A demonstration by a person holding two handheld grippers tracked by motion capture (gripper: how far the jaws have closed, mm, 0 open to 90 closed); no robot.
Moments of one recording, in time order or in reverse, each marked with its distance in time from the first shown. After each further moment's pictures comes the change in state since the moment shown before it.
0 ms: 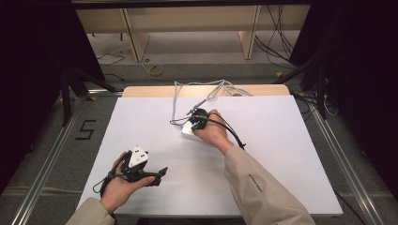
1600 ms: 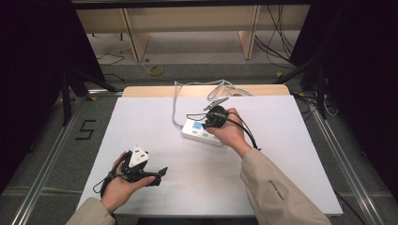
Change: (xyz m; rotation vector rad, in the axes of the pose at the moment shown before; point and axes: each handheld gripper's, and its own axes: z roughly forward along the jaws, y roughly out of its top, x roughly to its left) left arm 0.000 0.000 0.000 0.004 0.007 -0.001; right arm -0.022 -0.028 -0.047 -0.126 -0.027 0.085
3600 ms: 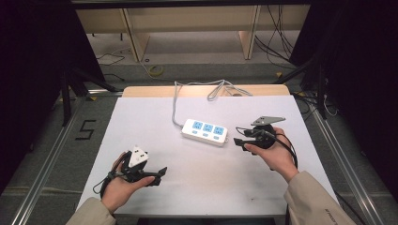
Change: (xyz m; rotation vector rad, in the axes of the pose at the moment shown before) left arm 0.000 -0.001 0.000 0.003 0.007 -0.015; right arm -0.033 -0.106 -0.093 -0.148 0.014 0.160
